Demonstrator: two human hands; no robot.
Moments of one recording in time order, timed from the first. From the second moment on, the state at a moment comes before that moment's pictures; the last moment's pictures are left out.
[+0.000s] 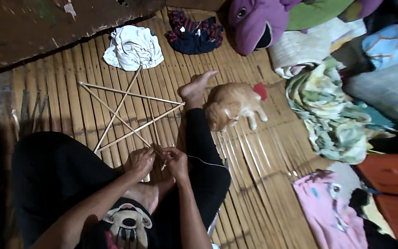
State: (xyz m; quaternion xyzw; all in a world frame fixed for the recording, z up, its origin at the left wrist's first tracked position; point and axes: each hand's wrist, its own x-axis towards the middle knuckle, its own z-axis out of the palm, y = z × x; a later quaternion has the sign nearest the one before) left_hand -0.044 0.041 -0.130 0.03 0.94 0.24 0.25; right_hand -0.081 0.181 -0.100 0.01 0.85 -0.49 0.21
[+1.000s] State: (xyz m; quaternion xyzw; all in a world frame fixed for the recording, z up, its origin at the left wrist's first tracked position) left_hand -0.045 0.029 -0.143 0.01 0.90 0.37 0.22; right_hand -0.085 0.175 -0.109 -0.09 0.90 -0.31 0.28
